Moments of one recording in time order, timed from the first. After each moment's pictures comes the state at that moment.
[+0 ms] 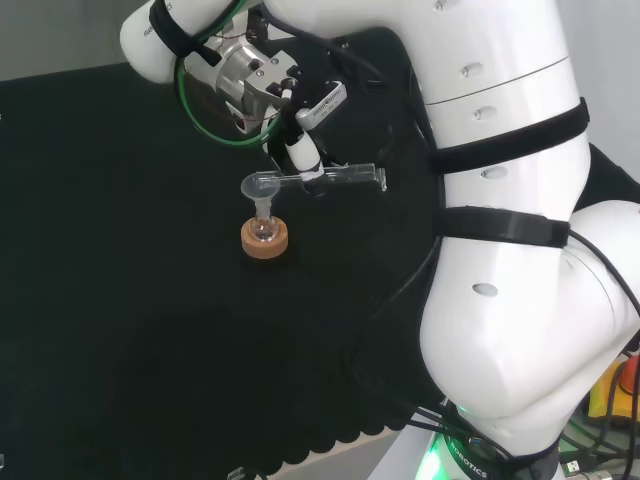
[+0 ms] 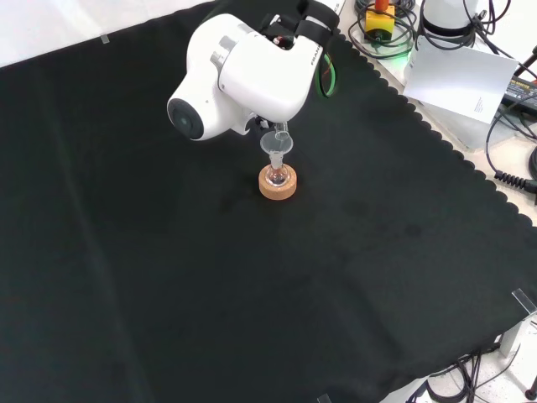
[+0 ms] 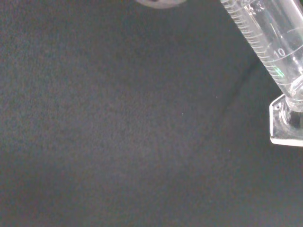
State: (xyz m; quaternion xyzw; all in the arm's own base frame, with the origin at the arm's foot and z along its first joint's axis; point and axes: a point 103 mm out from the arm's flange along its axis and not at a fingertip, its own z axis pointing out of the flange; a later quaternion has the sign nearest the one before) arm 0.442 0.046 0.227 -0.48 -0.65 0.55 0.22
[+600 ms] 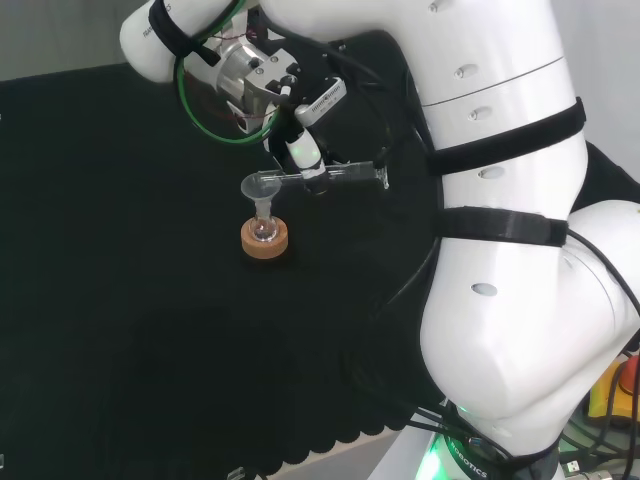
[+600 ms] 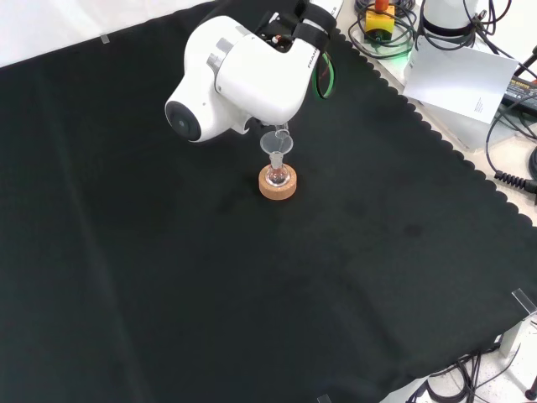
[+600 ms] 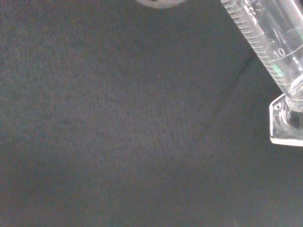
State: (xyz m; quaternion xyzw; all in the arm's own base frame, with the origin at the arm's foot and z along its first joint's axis) arm 0.442 0.047 0.231 -0.47 -0.64 0.56 0.23
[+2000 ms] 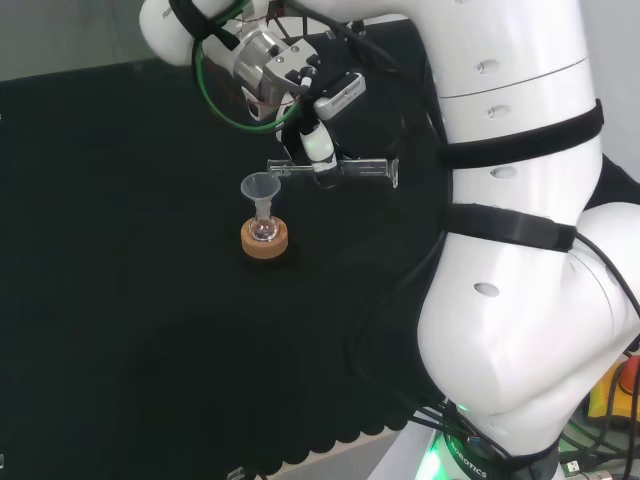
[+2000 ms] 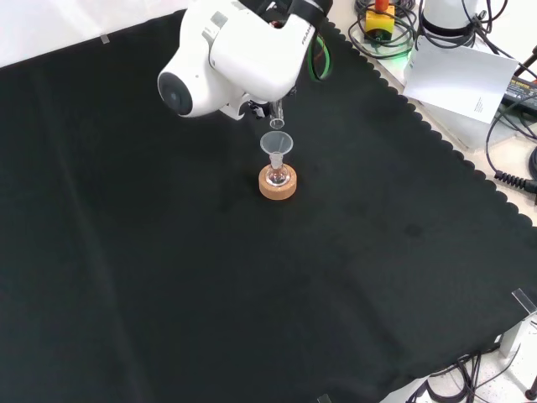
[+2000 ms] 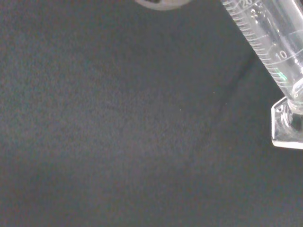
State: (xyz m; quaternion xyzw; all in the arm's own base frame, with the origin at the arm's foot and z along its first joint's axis) arm 0.439 0.024 0.239 -0.48 -0.66 0.52 0.24
